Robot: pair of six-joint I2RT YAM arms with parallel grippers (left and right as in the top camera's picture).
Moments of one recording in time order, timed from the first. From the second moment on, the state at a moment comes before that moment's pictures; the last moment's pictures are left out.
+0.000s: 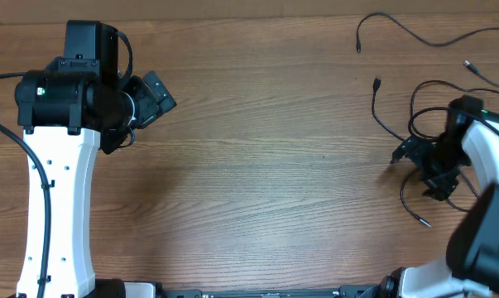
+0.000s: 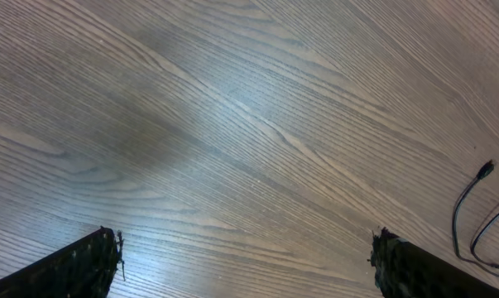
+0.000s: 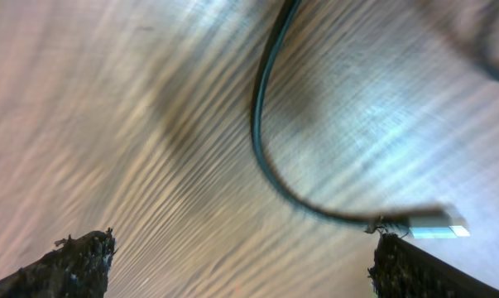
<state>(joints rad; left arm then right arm) -0.06 1.55 1.87 -1.50 0.08 -0.68 -0.36 1.70 1.16 -1.10 -0.12 0.48</state>
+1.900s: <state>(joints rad) -0.06 1.55 1.87 -1.49 0.08 -0.68 -0.24 0.91 0.98 -0.93 -0.42 0.19</state>
